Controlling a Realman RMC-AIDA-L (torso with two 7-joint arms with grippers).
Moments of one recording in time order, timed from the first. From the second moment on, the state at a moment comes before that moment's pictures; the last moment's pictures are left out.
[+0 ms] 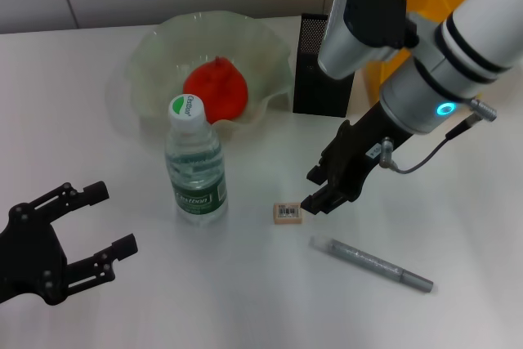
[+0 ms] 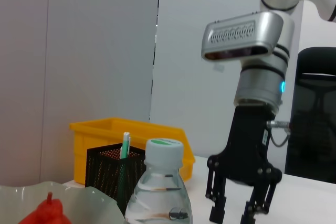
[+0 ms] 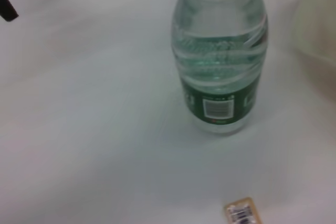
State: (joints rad) left arm -0.23 -2.05 0.77 0.58 1.72 1.76 -0.97; right arm 0.78 2.08 -1.33 -1.09 -2.44 -1.58 2.18
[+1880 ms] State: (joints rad) left arm -0.21 -2.06 0.76 0.58 1.71 1.76 -0.96; right arm 0.75 2.09 -1.42 -0.81 -2.28 -1.24 1.85
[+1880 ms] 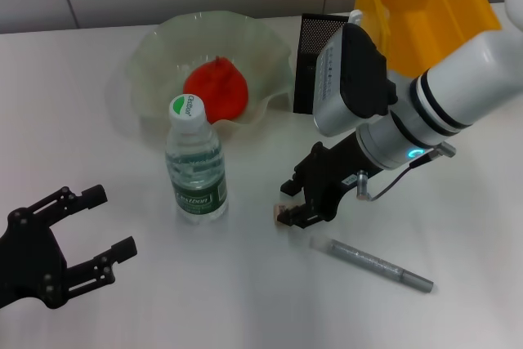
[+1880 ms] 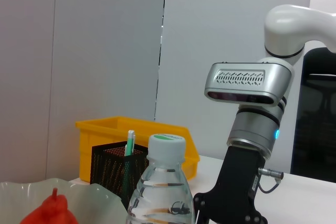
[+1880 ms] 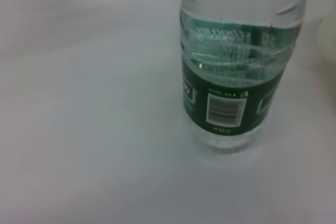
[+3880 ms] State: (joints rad) left arm -0.22 -2.06 0.77 0.58 1.71 1.76 -0.96; right arm 0.66 2.07 -1.07 -1.12 -2.31 -1.13 1.90
